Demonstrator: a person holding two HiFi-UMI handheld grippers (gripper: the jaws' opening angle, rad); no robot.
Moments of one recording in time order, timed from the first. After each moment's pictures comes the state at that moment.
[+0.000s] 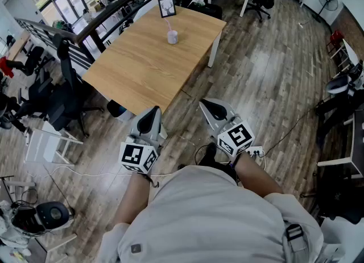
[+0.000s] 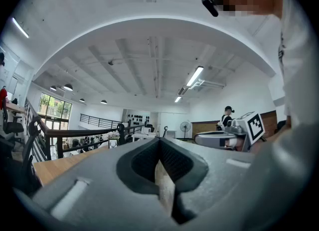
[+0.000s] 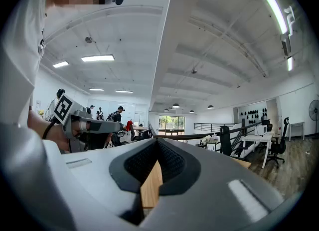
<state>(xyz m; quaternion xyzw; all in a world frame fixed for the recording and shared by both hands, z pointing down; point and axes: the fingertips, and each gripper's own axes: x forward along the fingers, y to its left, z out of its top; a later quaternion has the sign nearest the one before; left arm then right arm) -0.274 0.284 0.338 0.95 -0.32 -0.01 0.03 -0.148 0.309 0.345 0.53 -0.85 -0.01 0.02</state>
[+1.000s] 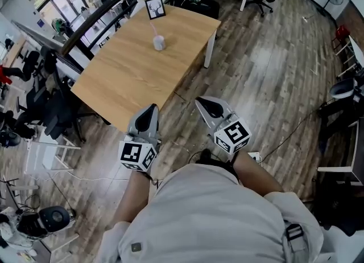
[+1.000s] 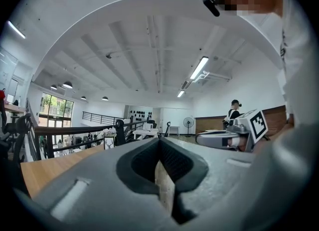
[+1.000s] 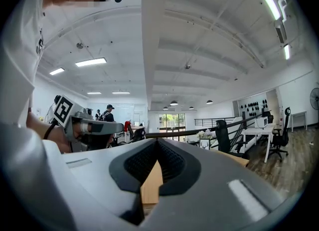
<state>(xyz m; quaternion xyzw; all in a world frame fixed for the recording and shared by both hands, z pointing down) -0.121 0.188 0.357 0.94 -0.33 0.01 0.04 -0.001 0.214 0.367 0.52 -0.86 0.02 0.01</state>
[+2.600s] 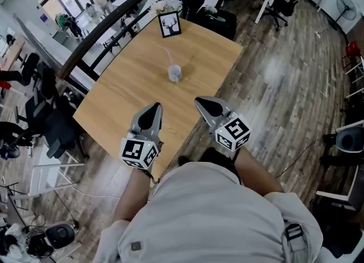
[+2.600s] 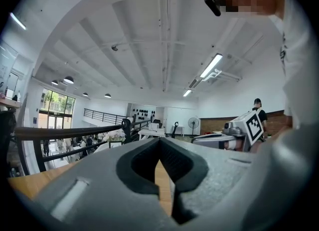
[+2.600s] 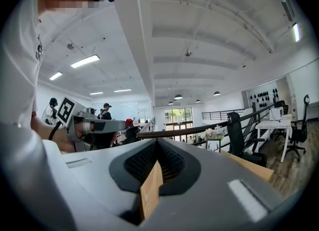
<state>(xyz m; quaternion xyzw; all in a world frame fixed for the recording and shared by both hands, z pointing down) -0.096 -0.126 0.368 0.94 -0.34 0.01 0.06 0.013 -0.109 0.386 0.47 -0.88 0.06 0.02</state>
